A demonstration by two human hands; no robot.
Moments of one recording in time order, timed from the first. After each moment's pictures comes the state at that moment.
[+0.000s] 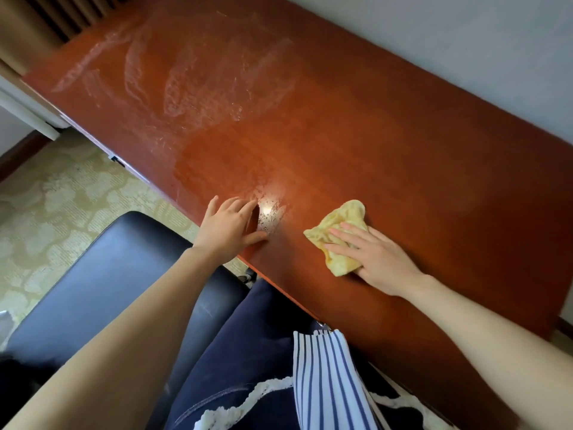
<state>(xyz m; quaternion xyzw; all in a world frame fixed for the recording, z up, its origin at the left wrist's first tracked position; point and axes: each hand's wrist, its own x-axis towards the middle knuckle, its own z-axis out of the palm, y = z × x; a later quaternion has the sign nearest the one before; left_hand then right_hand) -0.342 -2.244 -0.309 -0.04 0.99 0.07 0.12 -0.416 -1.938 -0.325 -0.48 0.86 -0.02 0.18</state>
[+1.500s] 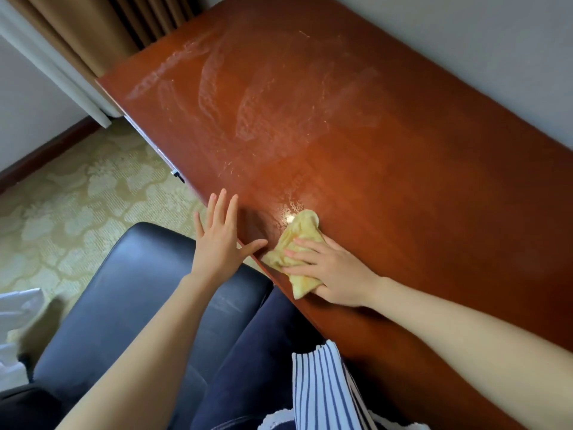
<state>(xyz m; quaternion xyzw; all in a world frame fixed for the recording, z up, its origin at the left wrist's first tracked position) -0.338 -2.362 -0.322 -0.24 0.96 0.16 0.03 -0.444 -2.145 -0.326 -0.63 0.74 -0.10 0.22</state>
